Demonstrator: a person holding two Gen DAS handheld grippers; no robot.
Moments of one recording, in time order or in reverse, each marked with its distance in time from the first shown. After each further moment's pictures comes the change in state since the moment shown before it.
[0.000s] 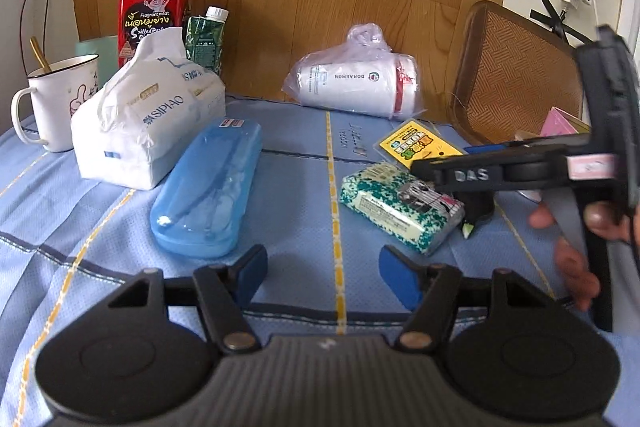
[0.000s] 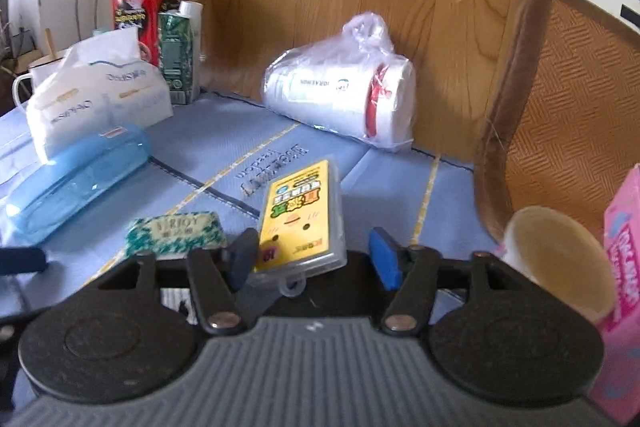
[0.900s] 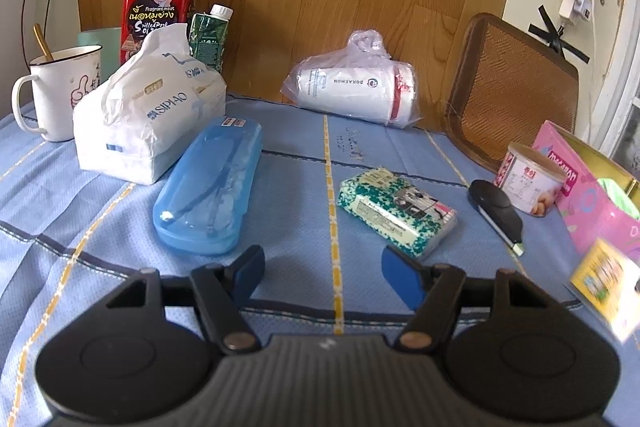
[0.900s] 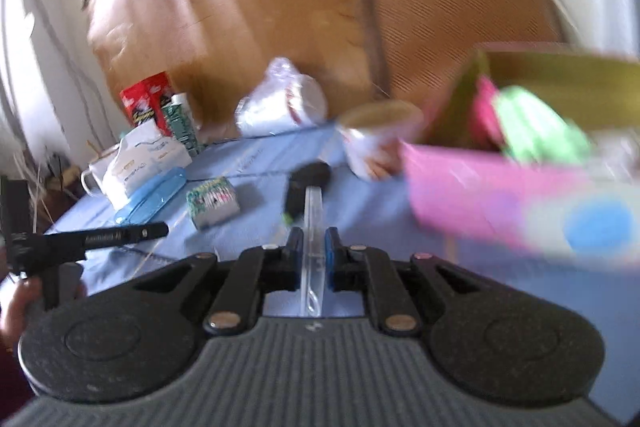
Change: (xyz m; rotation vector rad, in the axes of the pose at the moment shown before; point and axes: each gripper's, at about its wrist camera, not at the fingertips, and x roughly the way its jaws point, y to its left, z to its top) left arm -0.006 0.007 -0.001 -0.055 -0.010 -0.042; right arm -0.192 -0.076 -0.117 0.437 -0.121 0.083
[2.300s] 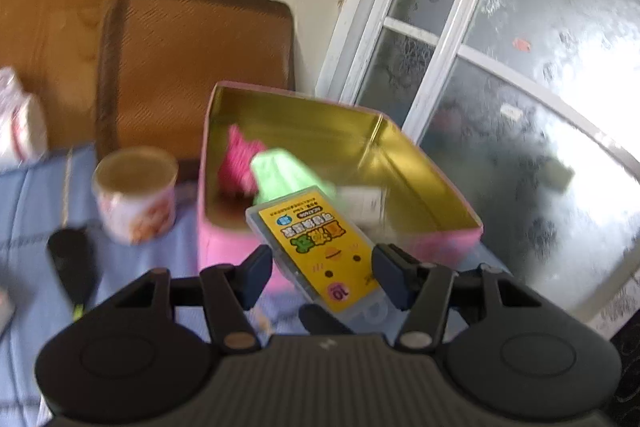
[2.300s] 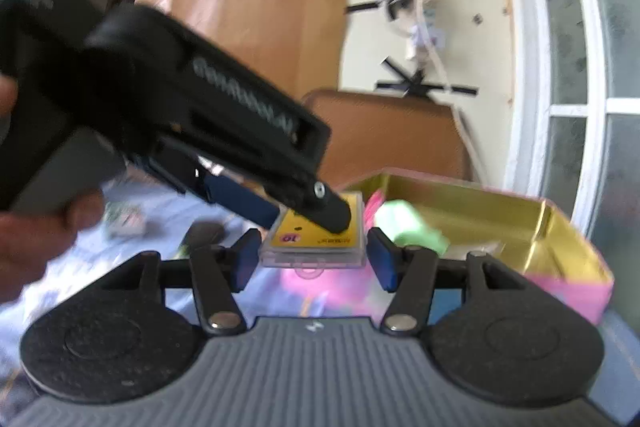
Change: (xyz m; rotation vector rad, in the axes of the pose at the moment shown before) left arm 0.001 -0.264 0.040 0.295 0.151 -0.595; right arm -0.050 -0.009 -0.017 -0.322 -0.367 -0.280
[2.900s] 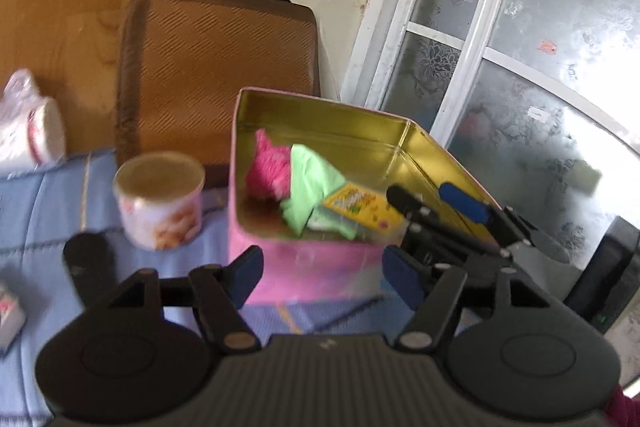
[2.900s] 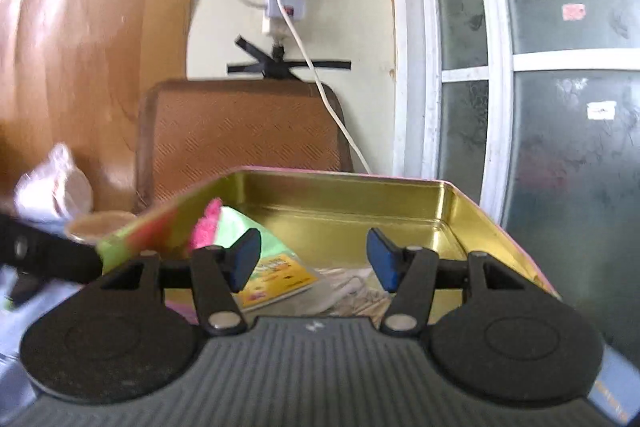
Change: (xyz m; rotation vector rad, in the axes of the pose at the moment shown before) left arm -0.005 0.019 -0.025 -0.001 -0.024 0.059; right arm 0.055 -0.062 0.000 0.114 0.023 -0.324
